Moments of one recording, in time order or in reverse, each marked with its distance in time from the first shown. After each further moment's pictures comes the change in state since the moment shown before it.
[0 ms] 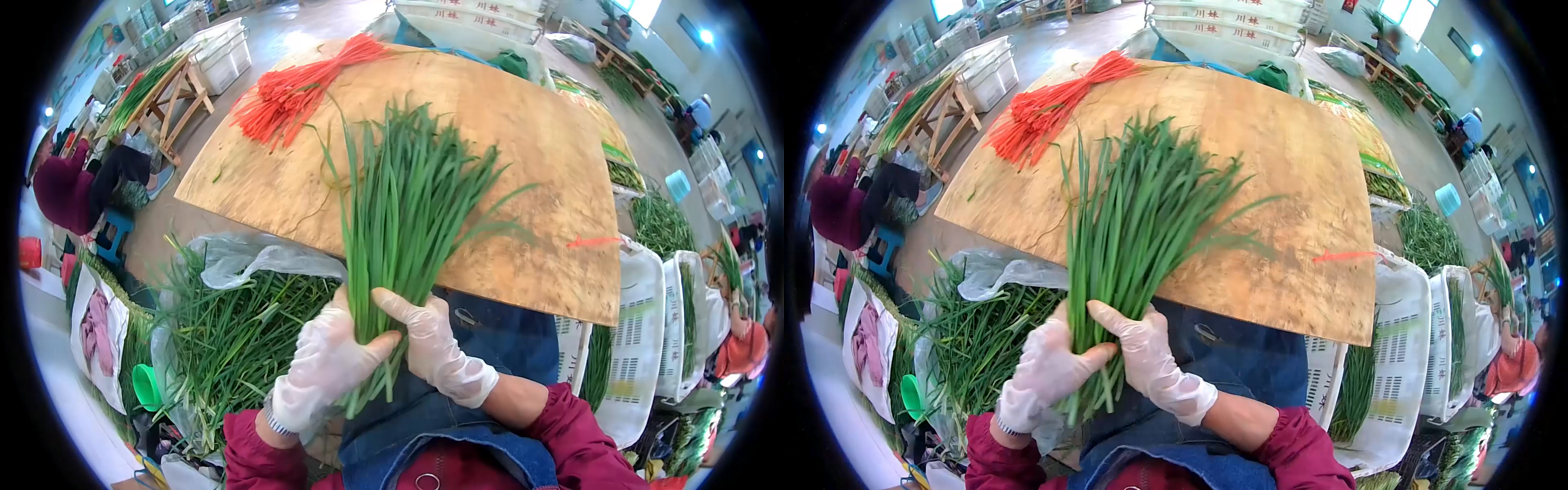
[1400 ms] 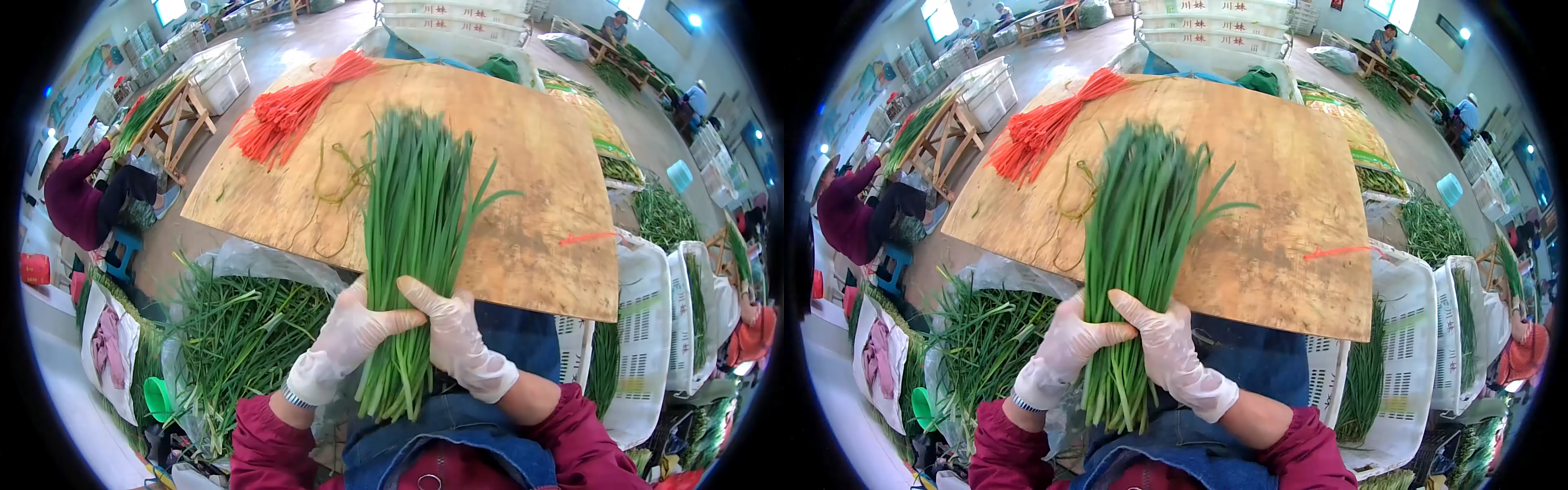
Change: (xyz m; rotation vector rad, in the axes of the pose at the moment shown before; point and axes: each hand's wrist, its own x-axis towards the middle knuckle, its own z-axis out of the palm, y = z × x) left_hand 0.029 0.019 0.019 -0.840 -0.228 -0.031; right_hand -0.010 -0.034 -0.016 0.045 -0.023 -0.143
